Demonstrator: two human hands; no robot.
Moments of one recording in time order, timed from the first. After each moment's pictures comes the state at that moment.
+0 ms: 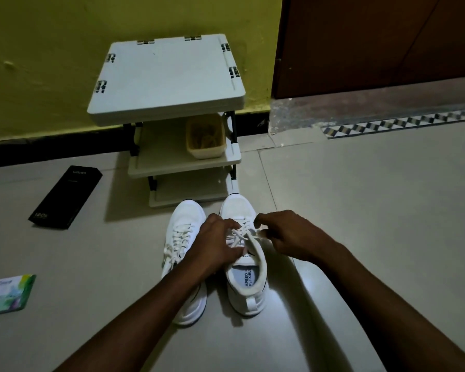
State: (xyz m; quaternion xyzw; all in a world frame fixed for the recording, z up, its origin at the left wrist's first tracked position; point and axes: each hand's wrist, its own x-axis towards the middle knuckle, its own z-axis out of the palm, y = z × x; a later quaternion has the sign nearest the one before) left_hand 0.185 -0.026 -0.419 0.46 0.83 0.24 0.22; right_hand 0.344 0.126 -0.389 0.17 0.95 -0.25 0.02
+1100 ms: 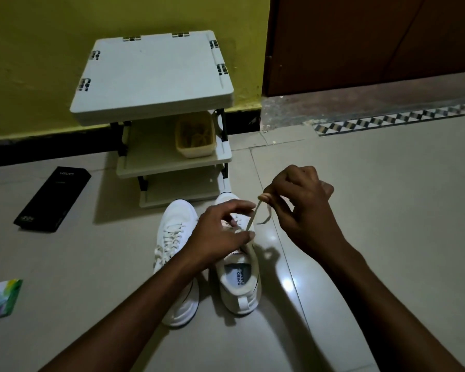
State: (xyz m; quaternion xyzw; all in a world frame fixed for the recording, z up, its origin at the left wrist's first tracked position) left_hand 0.201 -0.011 -0.374 0.46 0.72 0.43 0.30; right_hand 0.360 0.105 -0.330 0.25 0.89 -0.19 -0.33
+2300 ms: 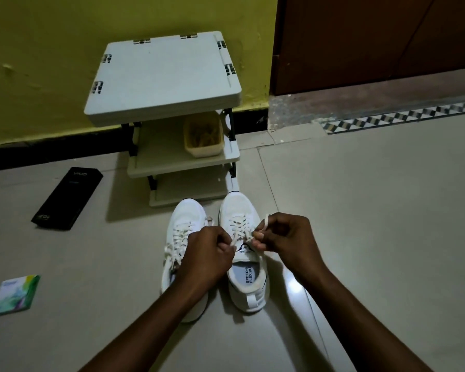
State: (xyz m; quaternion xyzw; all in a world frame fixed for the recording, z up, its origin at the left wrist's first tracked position) left_hand 0.210 -0.050 -0.388 0.36 0.86 0.30 0.21; right_hand 0.351 0.071 -0.393 0.36 0.58 -0.69 -0.26
